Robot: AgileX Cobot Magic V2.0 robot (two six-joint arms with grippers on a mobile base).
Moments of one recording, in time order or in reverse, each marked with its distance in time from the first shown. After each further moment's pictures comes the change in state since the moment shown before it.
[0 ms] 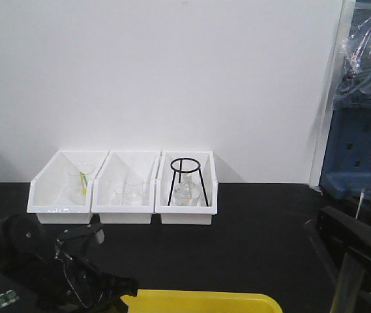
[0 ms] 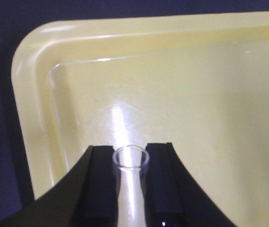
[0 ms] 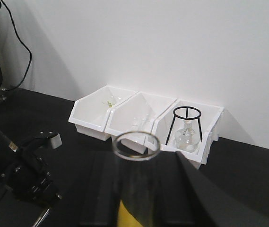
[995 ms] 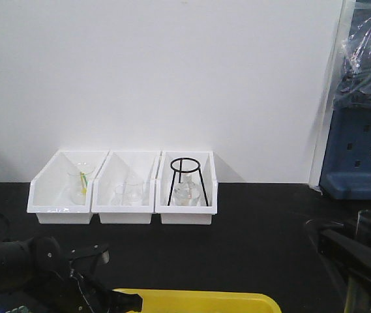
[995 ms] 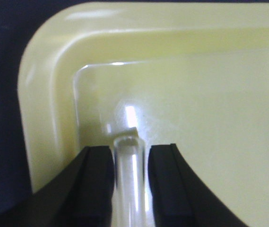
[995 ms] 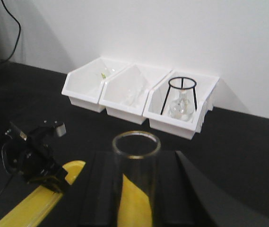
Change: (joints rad) left arm 0.000 0.142 0.000 -0.012 -0.096 0.006; right arm 0.000 0.010 0.000 0.013 0.135 0.000
